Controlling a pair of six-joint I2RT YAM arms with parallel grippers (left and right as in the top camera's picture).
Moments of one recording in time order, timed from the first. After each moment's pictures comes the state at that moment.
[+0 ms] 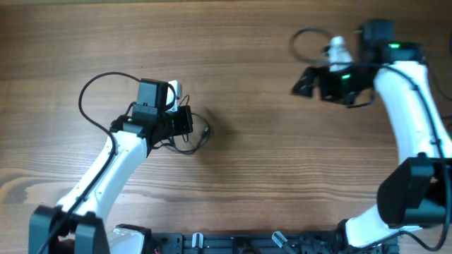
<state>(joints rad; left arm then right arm) -0.22 1.42 0.84 -0.46 0.29 -0.38 0.02 1.75 1.51 -1.18 -0.51 -0.03</state>
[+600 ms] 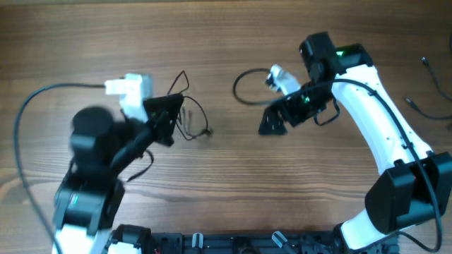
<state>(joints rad) -0.18 0.79 0.90 -0.41 0.44 -0.38 0.27 1.75 1.50 -1.42 -0.67 -0.51</state>
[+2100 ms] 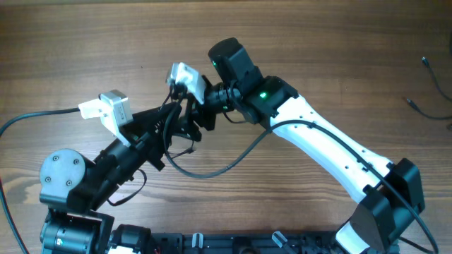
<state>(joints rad) -0.18 0.64 0.90 -0.31 0.55 -0.54 0.72 1.75 1.49 -0.40 -0.78 -0.18</state>
